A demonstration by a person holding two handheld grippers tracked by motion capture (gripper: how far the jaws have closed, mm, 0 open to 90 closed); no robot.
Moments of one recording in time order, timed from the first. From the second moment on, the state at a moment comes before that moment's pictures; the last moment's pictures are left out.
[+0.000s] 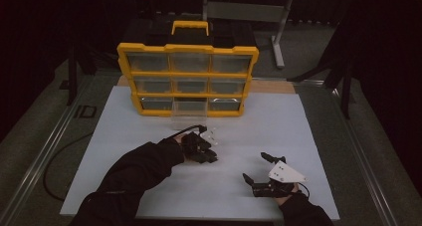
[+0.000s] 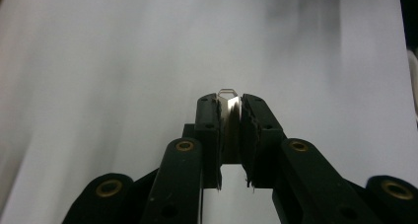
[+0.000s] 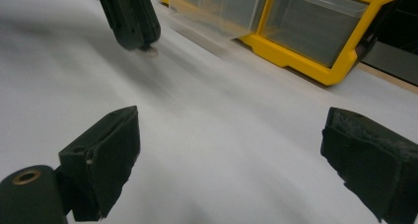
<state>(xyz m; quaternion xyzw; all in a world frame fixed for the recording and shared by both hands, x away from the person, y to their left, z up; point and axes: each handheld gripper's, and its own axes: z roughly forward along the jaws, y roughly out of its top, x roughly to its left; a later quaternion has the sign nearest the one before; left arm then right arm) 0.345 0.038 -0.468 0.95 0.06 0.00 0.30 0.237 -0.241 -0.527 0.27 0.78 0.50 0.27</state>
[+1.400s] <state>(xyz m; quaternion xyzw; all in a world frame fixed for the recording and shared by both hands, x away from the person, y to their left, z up) 0.375 0.076 -0.404 0.94 0.10 0.04 0.33 0.237 -0.241 -0.525 0.27 0.78 0.50 0.27</state>
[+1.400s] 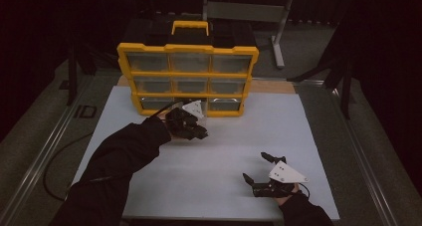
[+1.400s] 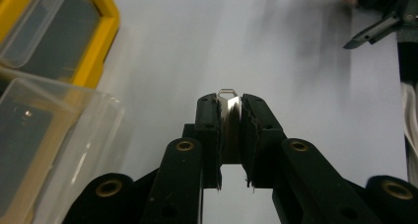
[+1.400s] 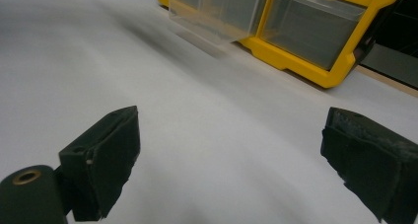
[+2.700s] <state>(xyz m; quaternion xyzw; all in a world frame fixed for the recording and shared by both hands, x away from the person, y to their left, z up) 0.428 0.113 -0.393 0.91 0.22 0.10 0.32 0.236 -0.240 -0.526 0.27 0.78 0.50 0.27</state>
